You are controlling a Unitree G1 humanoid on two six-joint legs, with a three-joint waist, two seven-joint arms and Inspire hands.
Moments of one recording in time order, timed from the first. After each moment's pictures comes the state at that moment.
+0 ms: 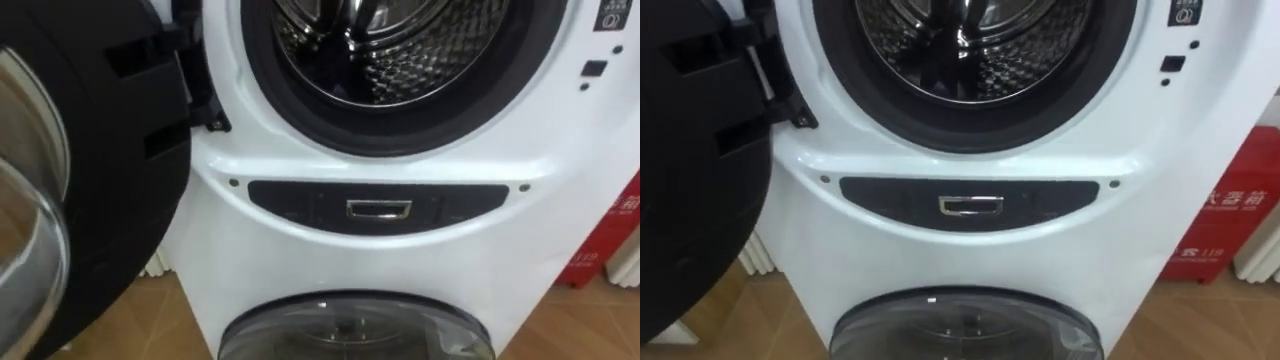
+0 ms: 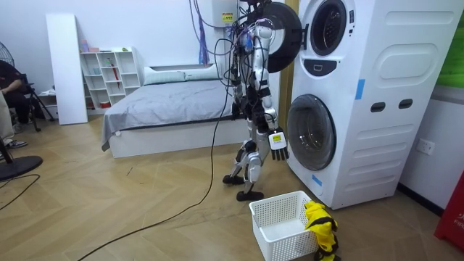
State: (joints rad) left arm 0.29 0.19 0.25 1.06 -0.22 0.05 0.22; right arm 0.21 -0.25 -0.11 1.14 0.21 0.02 0.11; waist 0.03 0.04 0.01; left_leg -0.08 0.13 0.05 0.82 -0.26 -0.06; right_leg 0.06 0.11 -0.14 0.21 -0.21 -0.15
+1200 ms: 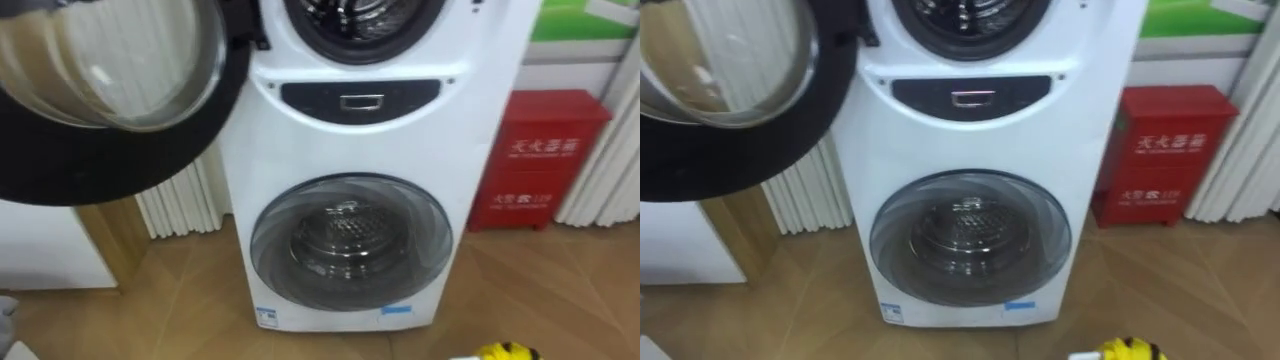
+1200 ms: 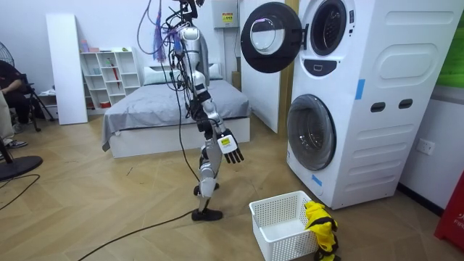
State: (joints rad) left arm 0.20 0.19 0.12 1.11 -0.08 -0.01 0.19; right arm 0.10 -0.24 0.02 1.13 0.24 0.03 0.11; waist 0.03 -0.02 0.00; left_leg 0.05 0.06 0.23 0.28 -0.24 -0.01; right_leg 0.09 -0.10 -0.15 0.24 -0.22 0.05
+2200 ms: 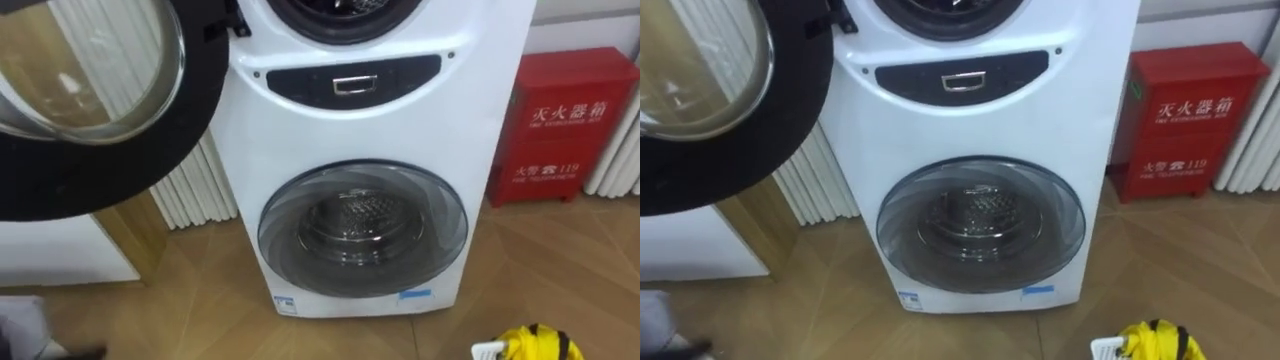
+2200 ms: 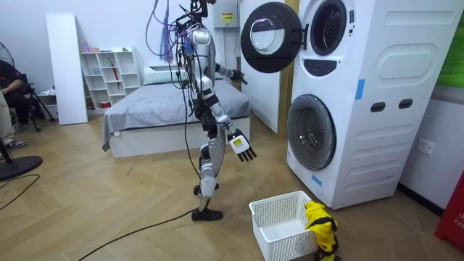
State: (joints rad) left arm -0.30 0.50 0.27 0.91 -0.22 -0.07 0.23; right arm 0.10 -0.27 -0.14 1.02 0.11 -0.05 0.14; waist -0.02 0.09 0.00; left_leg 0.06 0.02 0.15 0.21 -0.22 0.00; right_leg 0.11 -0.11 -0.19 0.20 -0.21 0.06
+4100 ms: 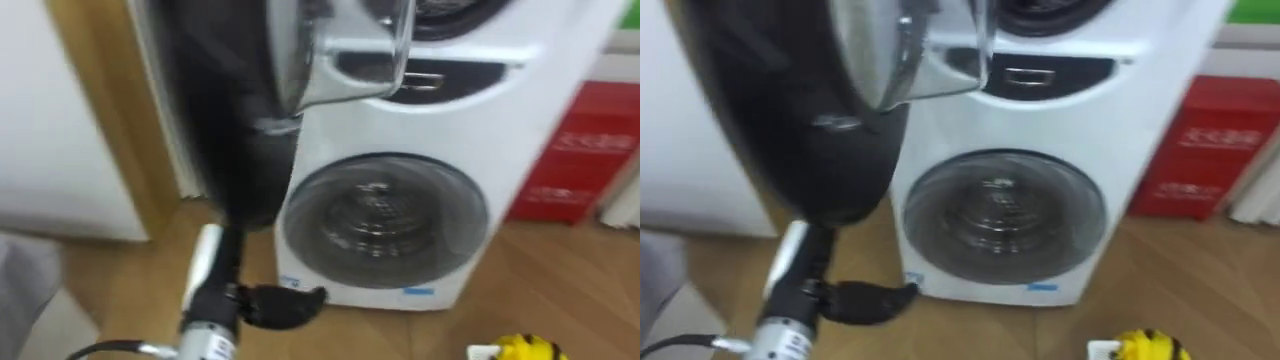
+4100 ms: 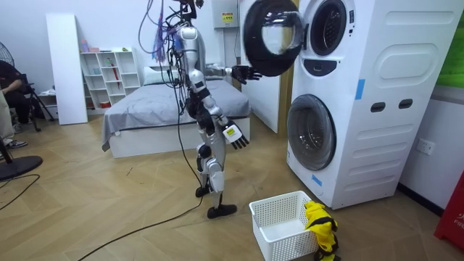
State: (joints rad) left arm 0.13 0.12 -0.40 -0.28 0.21 0.21 0.06; right arm 0.04 -0.21 0.08 1.08 0.24 -0.10 0.22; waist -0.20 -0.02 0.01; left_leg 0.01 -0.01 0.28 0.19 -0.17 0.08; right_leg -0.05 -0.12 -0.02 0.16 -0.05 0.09
